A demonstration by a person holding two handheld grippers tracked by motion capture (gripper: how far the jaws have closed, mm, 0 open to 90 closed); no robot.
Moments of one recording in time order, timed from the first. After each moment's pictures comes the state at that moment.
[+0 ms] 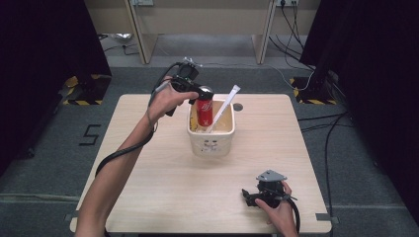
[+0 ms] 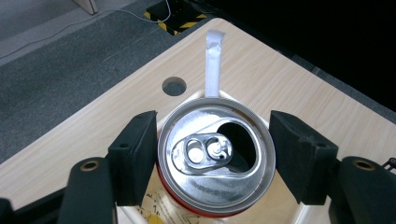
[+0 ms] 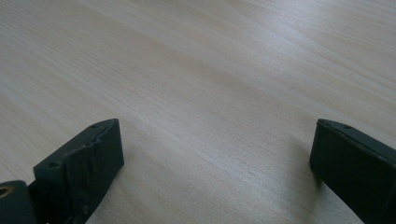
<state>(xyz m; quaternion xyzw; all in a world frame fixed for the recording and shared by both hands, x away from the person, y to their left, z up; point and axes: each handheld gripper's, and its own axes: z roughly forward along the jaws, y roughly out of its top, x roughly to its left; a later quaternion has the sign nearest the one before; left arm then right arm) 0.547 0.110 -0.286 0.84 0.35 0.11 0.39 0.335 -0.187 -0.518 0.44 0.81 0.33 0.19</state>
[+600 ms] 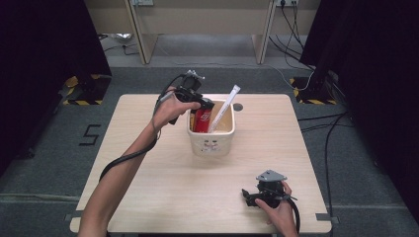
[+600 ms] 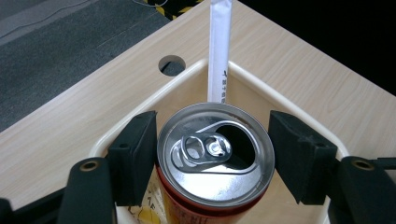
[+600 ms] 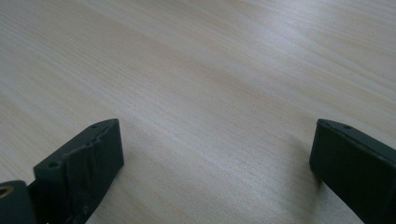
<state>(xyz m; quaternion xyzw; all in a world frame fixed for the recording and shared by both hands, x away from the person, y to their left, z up) 0.551 0.105 -0.326 0.85 0.35 0.10 0.38 0.335 -0.187 -0.518 0.44 0.82 0.33 0.19</state>
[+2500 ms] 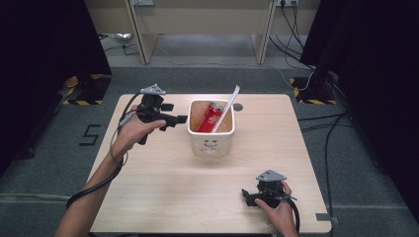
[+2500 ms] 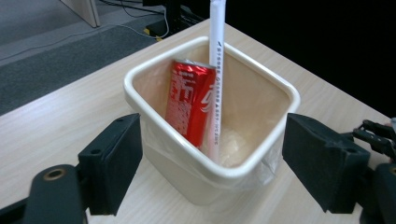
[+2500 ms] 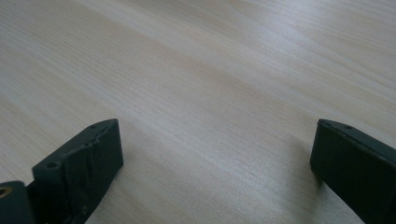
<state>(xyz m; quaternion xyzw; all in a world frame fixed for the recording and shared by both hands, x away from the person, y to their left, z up) 0.471 0.196 -0.327 0.81 0.35 0.11 0.46 0.336 -0.187 -0.518 0.44 0.81 0.33 0.19</state>
